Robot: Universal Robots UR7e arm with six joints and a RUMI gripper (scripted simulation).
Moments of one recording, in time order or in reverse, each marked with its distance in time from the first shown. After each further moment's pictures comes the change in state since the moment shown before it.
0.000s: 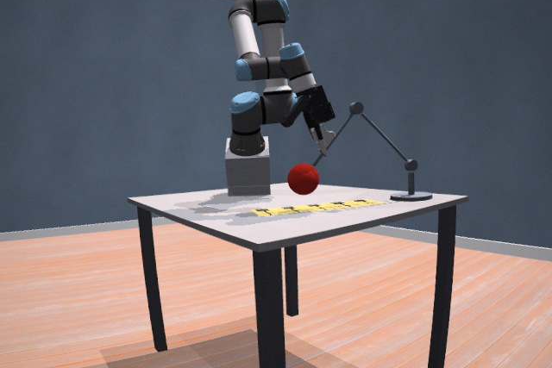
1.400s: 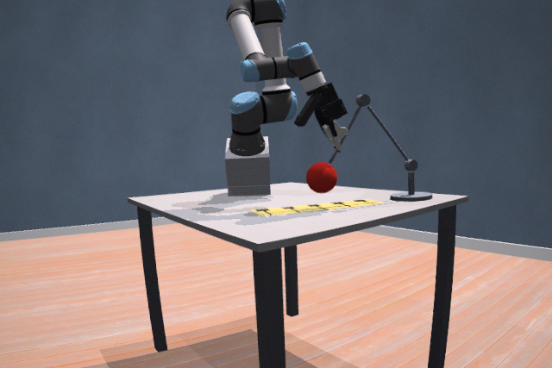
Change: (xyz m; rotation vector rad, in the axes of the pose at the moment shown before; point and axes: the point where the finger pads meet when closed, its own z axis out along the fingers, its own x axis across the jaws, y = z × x) arm 0.008 0.051 0.007 -0.076 0.020 -0.082
